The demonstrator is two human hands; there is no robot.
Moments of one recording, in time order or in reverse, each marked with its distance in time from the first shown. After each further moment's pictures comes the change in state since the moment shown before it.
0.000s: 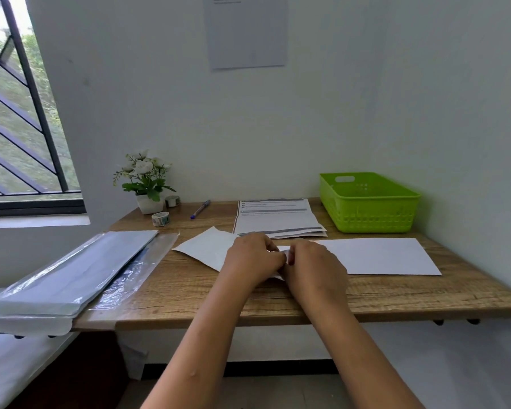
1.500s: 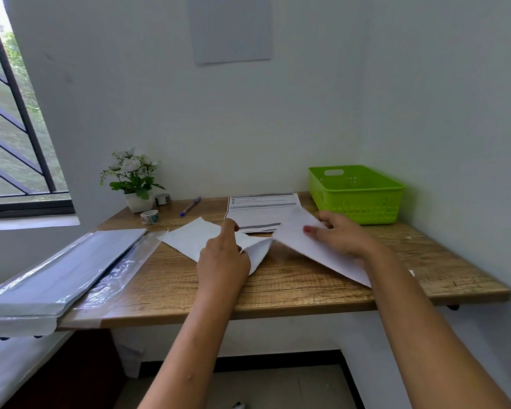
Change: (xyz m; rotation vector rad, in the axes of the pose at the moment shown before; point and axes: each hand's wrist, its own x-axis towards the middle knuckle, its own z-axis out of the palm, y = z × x) left_hand -0.003 -0.025 0.016 0.066 0.322 0.001; right_hand 0.062 0.077 -0.037 0.571 -0.367 0.036
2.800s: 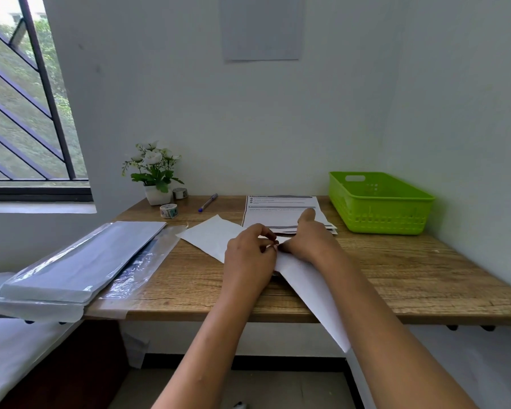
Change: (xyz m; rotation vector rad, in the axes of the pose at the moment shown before) left_hand -0.001 -0.003 -0.006 -0.402 -0.027 0.023; right_hand 0.018 -0.057 0.080 -0.410 0.018 0.163
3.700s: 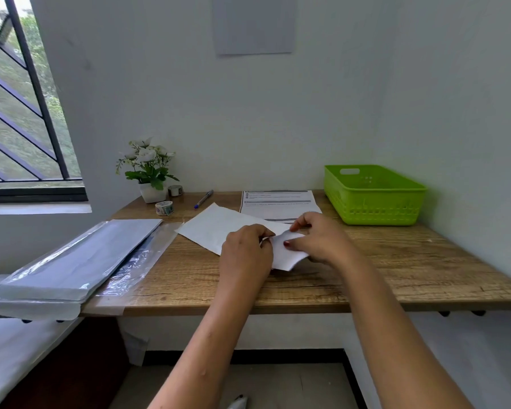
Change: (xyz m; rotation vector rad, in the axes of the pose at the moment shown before) left_hand -0.002 0.003 0.004 0.266 0.039 0.058; right_hand -0.028 0.023 -0.013 0.286 0.054 -0.149
